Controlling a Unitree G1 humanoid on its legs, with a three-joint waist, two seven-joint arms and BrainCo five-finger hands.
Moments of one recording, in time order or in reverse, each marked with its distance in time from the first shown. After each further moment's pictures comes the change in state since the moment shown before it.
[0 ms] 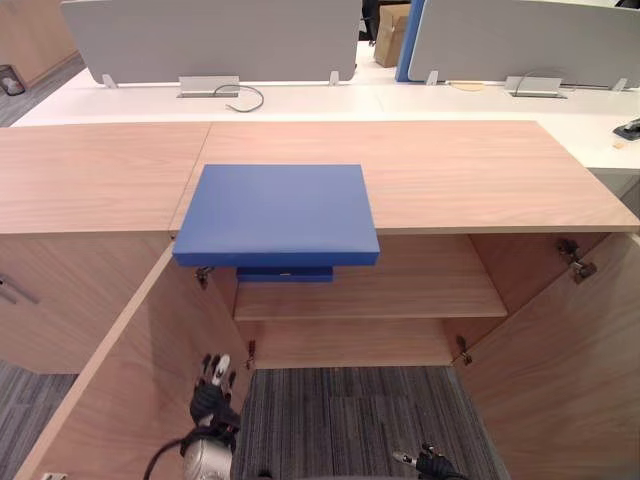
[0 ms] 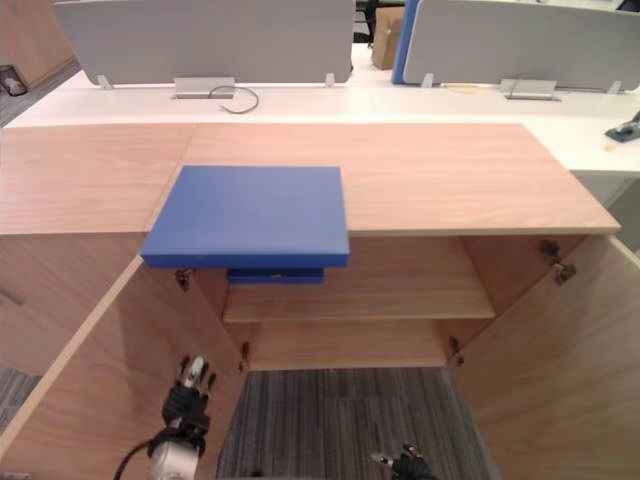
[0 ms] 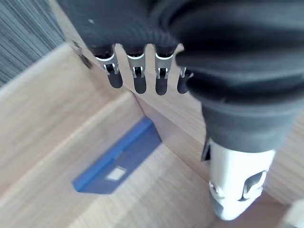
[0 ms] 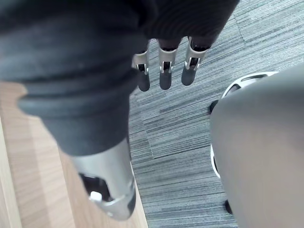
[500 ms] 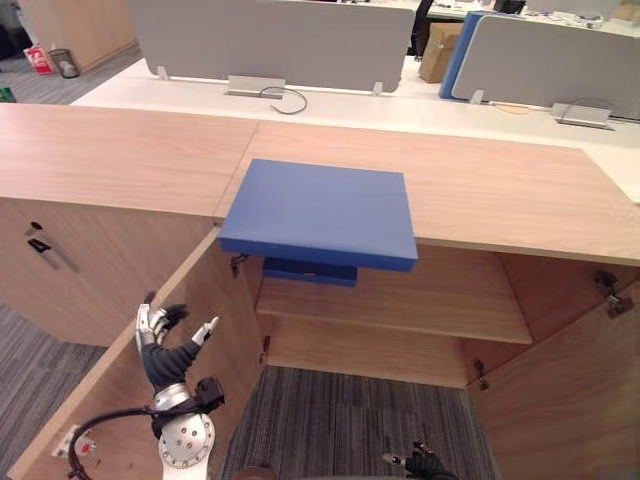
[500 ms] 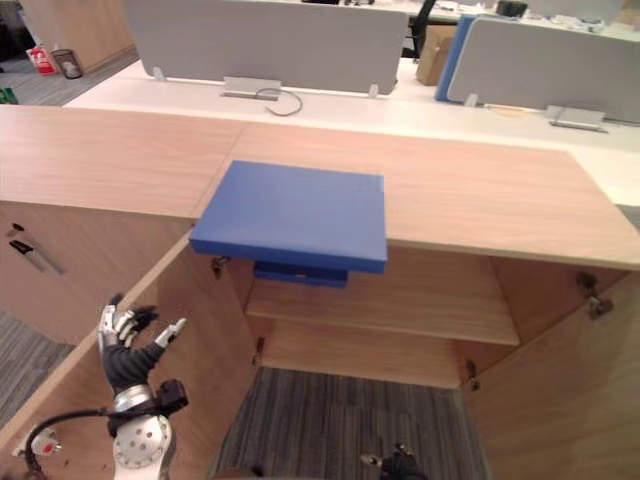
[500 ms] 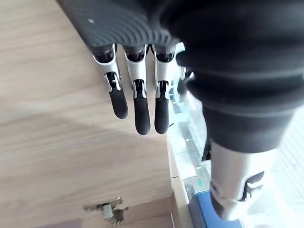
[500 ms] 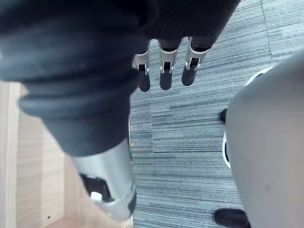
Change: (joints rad) left arm 0.098 -0.010 -0.016 -0.538 0.988 0.015 0.475; right arm -0.001 0.031 0.112 0.002 -0.025 -0.018 -0.097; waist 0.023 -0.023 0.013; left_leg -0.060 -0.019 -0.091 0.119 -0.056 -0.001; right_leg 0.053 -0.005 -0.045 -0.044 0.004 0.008
